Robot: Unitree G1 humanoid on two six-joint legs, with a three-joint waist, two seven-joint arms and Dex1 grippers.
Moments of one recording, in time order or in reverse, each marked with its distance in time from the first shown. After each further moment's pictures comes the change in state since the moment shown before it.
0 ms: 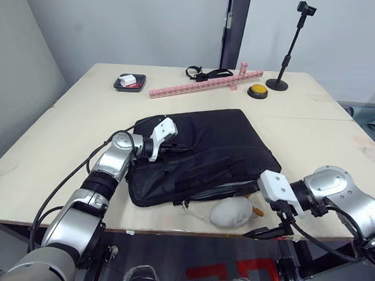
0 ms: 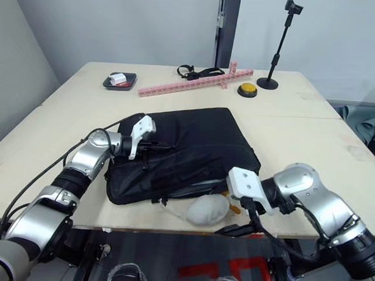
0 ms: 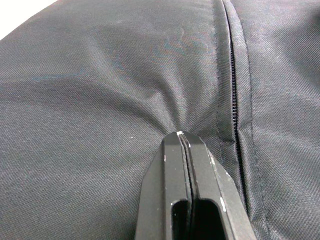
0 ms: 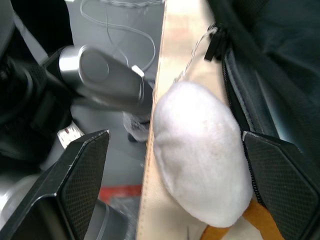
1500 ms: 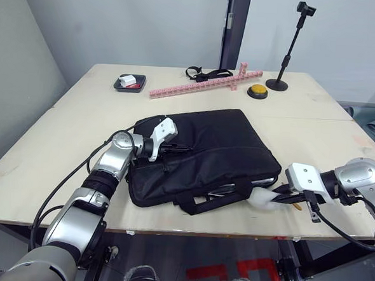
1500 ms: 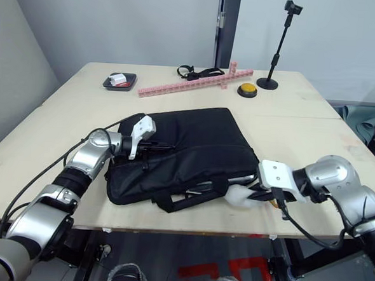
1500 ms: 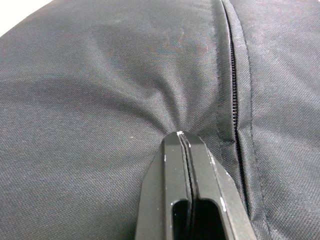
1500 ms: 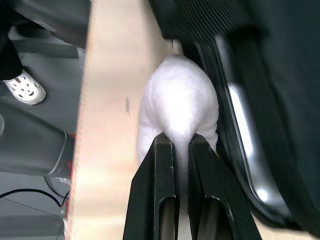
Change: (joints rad) left arm -0.008 -0.003 -0.001 0.032 0.001 -0.014 -0.012; right arm -0.005 -0.129 -0.142 0.298 -0.074 -0.227 0.046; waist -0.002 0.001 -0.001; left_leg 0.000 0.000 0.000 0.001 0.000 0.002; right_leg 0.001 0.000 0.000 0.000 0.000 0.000
